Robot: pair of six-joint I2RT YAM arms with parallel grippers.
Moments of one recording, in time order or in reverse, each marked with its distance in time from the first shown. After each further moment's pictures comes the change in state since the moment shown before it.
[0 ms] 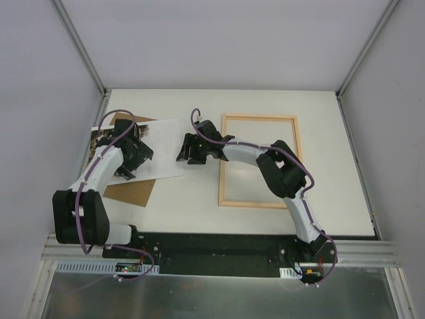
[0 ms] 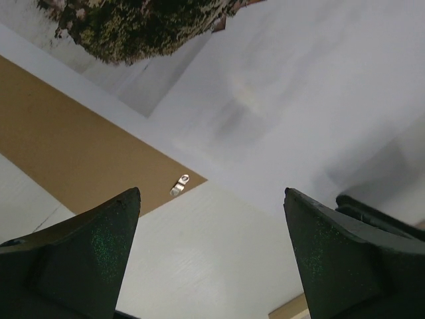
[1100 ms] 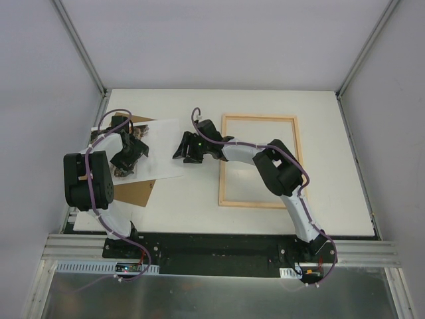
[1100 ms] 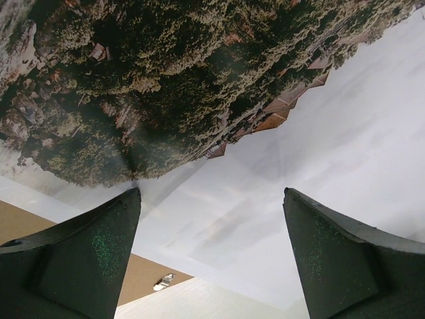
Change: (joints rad) left arm 0.147 0.387 0.094 0.207 0.074 0.044; right arm -0.012 0.050 0.013 0.118 -0.082 0.064
